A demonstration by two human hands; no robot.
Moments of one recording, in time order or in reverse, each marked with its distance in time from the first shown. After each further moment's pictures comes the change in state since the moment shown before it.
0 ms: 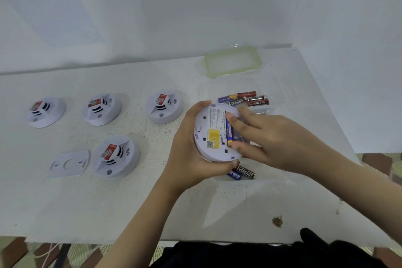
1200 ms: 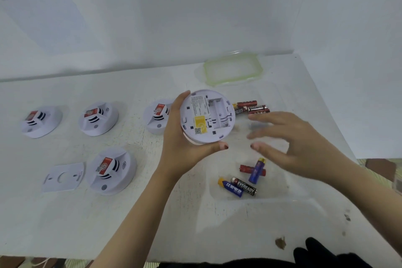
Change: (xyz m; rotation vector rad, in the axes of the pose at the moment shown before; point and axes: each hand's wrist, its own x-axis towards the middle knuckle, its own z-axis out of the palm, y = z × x) left_hand 0.038 -0.038 -0.013 0.066 0.160 -0.016; right_hand -0.017 0.028 -0.009 0.315 -0.040 0.403
